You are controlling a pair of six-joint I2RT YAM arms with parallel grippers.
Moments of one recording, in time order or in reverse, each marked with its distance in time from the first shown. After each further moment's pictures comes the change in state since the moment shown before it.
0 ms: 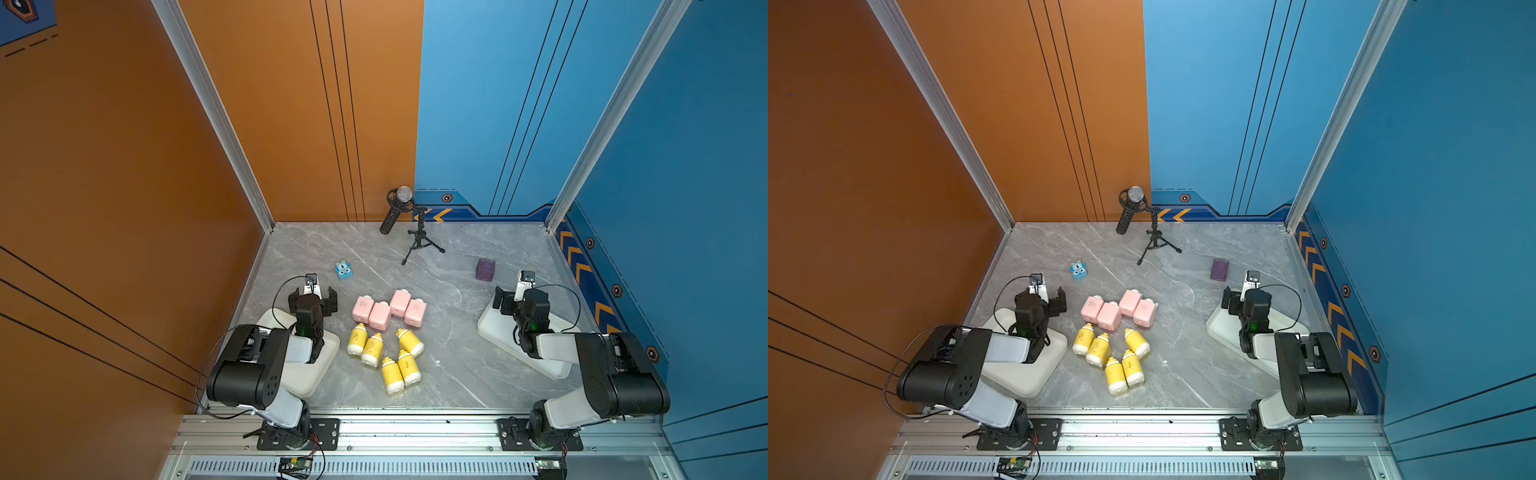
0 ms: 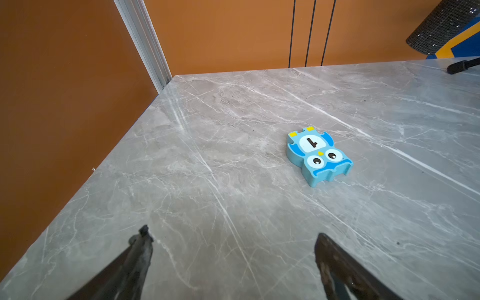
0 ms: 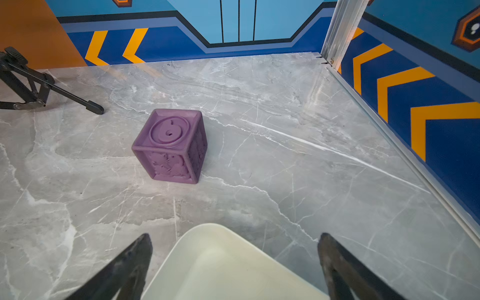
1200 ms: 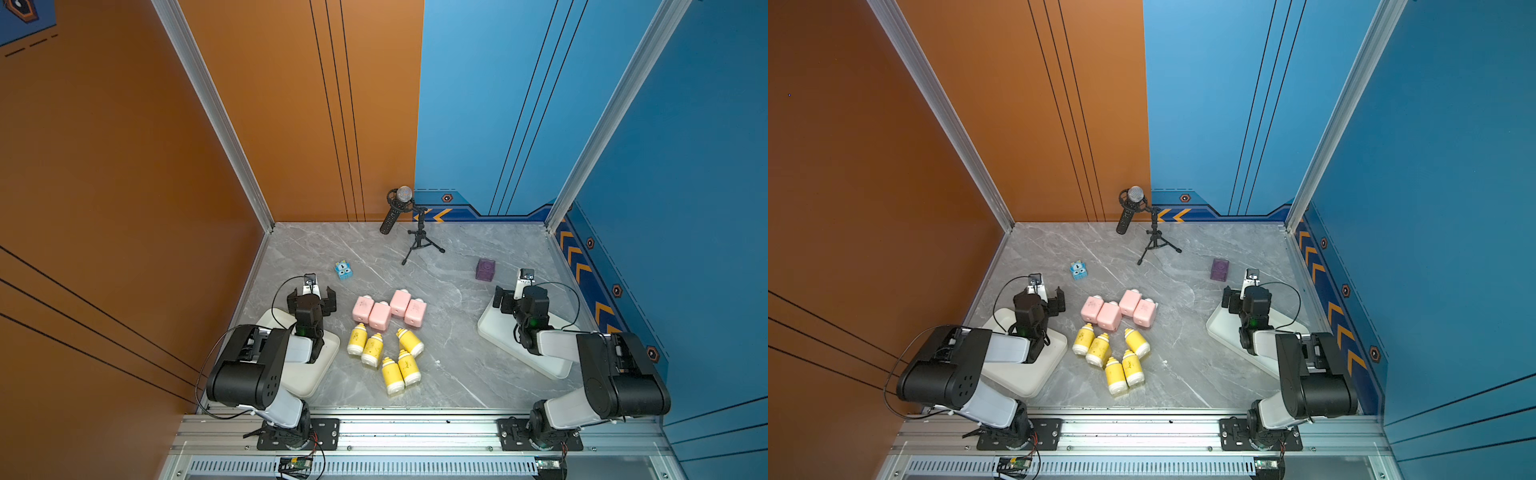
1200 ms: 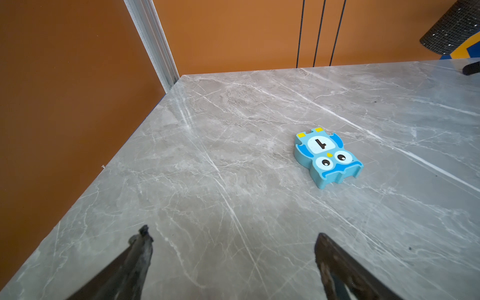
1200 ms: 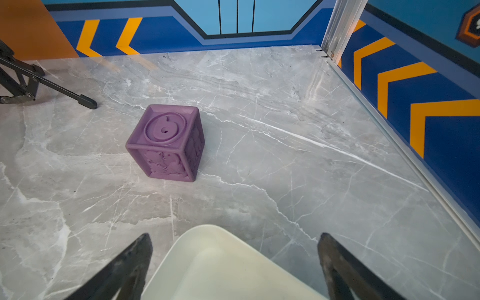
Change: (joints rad) left arm 0.000 -0.010 0.000 -0.002 -0.042 -0.005; right arm 0.000 -0.013 0.129 -0.222 0.017 -0.008
